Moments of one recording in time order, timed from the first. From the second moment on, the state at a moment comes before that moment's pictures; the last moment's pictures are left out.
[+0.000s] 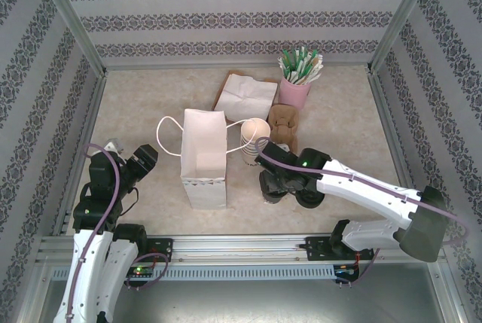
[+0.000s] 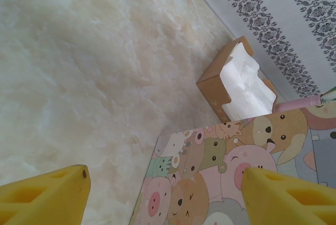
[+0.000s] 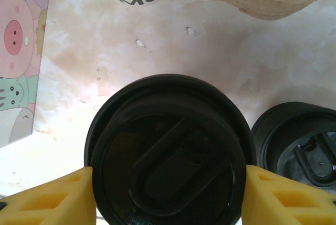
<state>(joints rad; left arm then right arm) 0.00 0.47 0.62 -0.70 0.14 -0.80 0.97 1.25 1.00 -1.03 0.18 0.79</state>
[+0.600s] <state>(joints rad) 0.00 0.47 0.62 -0.70 0.14 -0.80 1.02 1.25 0.98 -0.98 0.26 0.88</state>
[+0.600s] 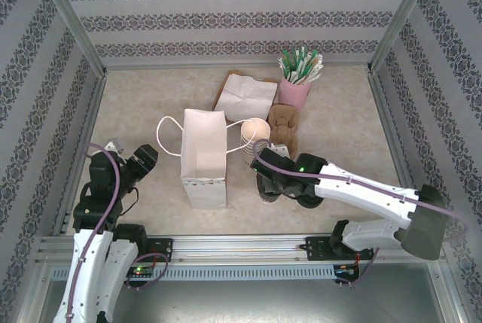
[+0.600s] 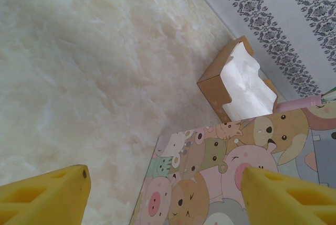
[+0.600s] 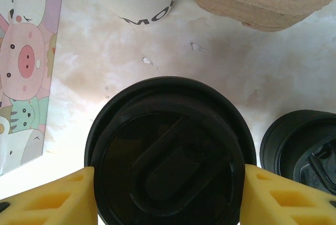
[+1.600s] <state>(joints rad) 0.00 0.48 0.63 -0.70 0.14 -0.79 1.02 1.28 1.08 -1.09 0.24 0.86</state>
